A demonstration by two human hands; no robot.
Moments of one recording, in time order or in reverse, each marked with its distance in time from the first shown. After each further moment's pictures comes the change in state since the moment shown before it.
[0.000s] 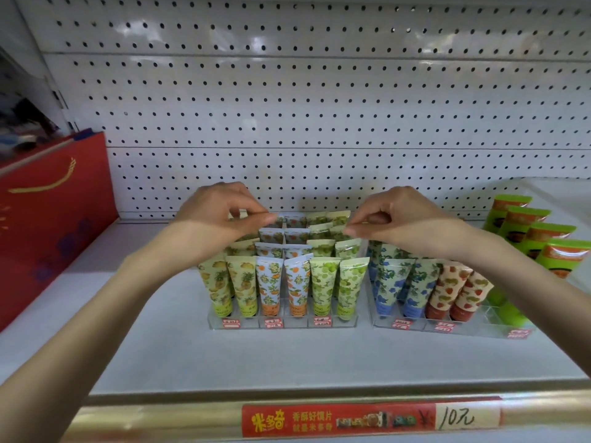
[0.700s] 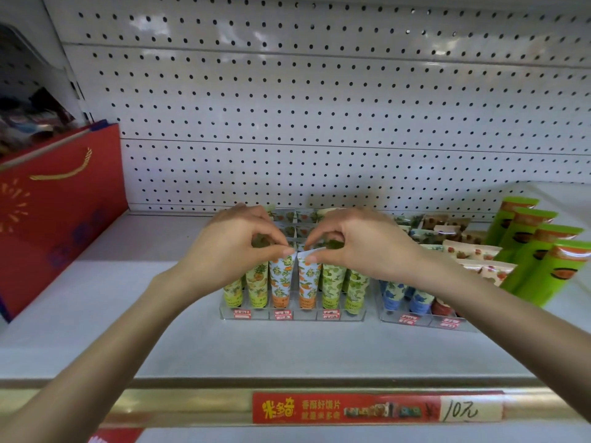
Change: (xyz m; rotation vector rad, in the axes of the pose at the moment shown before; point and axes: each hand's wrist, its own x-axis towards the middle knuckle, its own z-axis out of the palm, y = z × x) left_hand -0.026 -0.007 0.018 0.146 -0.008 0.084; right_hand 0.004 -0.042 0.048 -0.317 0.001 -0.146
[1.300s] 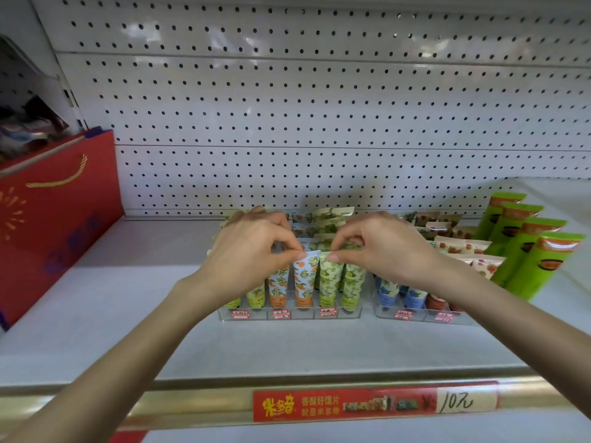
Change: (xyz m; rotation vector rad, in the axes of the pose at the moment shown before) left_hand 0.002 0.020 0.013 0.138 0.039 0.073; right_hand -0.021 0.011 -0.006 -0.035 0.021 0.116
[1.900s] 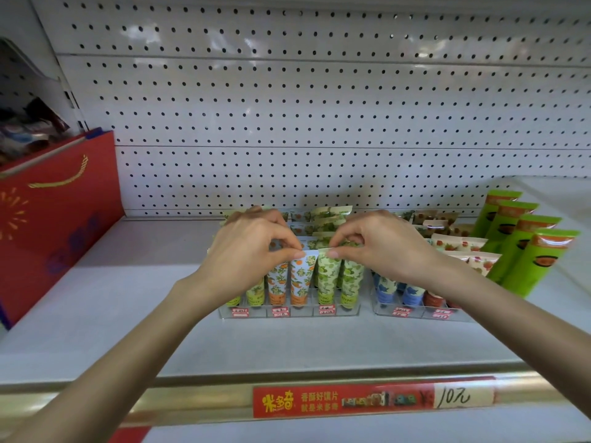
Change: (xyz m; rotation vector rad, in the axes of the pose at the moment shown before) left_hand -0.002 0.002 -0.001 0.008 -0.004 -0.027; right_hand -0.003 0.001 0.001 0.029 0.027 0.004
